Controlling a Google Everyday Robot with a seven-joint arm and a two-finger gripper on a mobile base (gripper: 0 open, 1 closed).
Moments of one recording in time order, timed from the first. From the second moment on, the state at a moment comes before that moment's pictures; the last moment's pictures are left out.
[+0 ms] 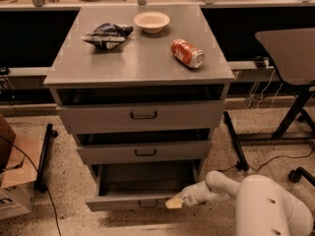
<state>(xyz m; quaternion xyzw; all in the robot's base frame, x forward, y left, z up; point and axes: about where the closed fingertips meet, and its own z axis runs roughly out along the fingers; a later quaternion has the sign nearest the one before) 0.512 -0.068 0.185 -0.32 0.82 0.45 0.14</state>
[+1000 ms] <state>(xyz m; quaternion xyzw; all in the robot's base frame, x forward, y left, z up) 0.537 -0.058 0.187 -0.33 0.81 0.45 0.16</state>
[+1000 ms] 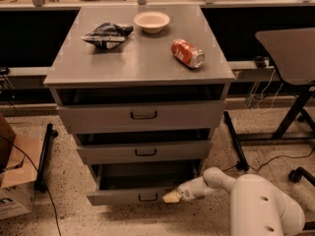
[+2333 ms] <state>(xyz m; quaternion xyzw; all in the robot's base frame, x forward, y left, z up) 0.559 -0.033 0.190 -0.36 0.79 0.47 0.17</state>
